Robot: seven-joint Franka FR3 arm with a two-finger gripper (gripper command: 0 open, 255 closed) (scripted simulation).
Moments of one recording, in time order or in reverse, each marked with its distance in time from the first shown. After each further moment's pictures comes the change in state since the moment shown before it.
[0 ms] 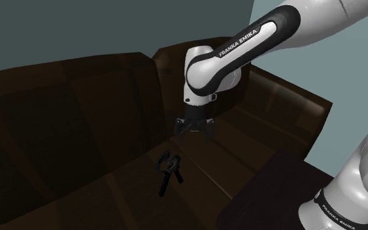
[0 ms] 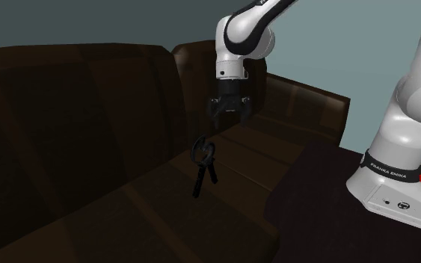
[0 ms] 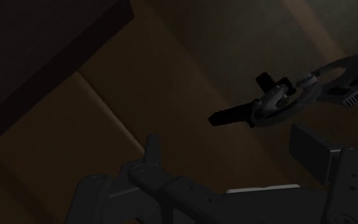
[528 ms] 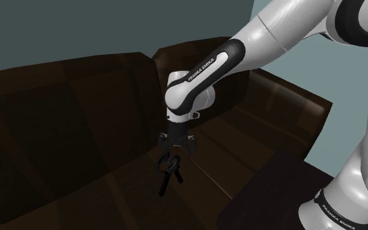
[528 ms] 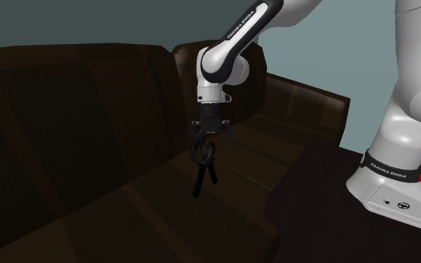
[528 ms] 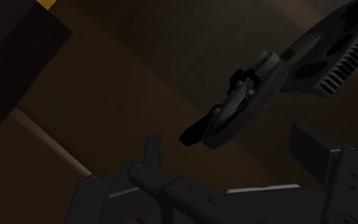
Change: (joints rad) arm 0.046 0.319 0.004 0.188 0.016 0.100 0.175
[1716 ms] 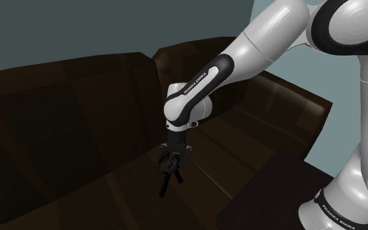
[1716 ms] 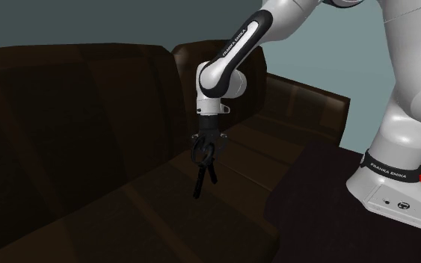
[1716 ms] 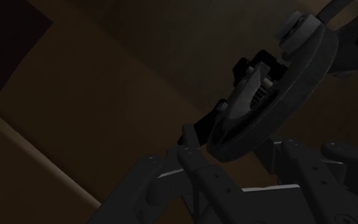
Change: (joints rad) arm 0.010 0.102 -0.007 0.017 0.000 0.083 -0.007
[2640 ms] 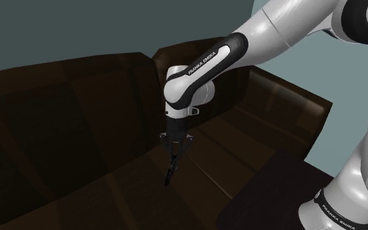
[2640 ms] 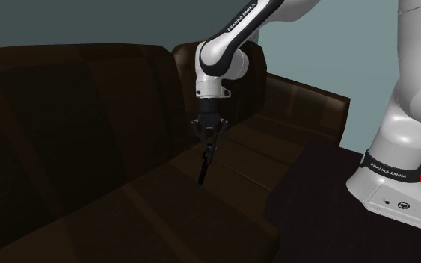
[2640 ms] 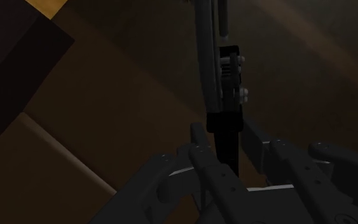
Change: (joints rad) arm -0.012 -0.127 0.008 0.003 0.005 -0.128 0.030
